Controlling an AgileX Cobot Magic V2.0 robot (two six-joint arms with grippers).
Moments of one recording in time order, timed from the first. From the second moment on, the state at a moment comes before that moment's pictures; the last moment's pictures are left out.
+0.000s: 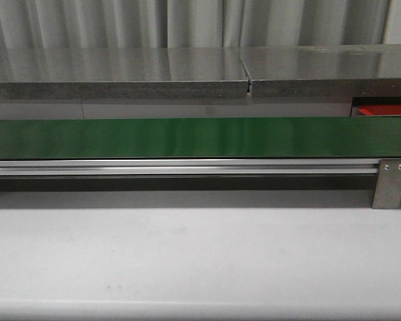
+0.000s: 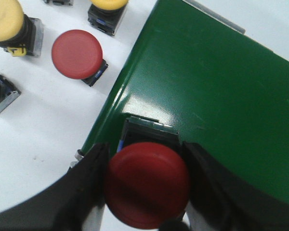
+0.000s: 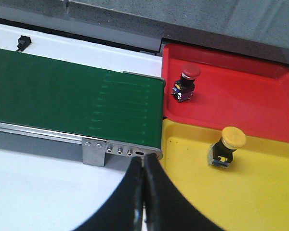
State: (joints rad) left arm 0.31 1.83 -1.54 -0.15 1.00 -0.12; right arm -0.05 0.57 -0.52 0.03 0.41 -0.13
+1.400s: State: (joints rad) left arm 0.56 1.91 -1.71 -0.34 1.00 -0.01; right arm -0.05 0.57 -0.52 0.03 0.41 -0.14
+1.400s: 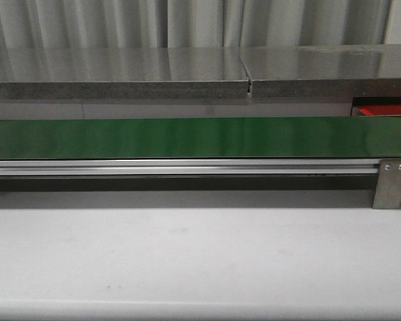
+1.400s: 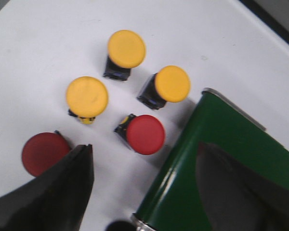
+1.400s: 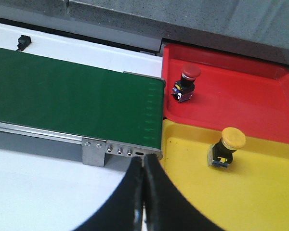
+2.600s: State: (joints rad) left arm 0.55 2.23 -1.96 -0.21 1.06 -0.06; right arm -0.05 0.57 -0.52 0.03 0.41 -0.14
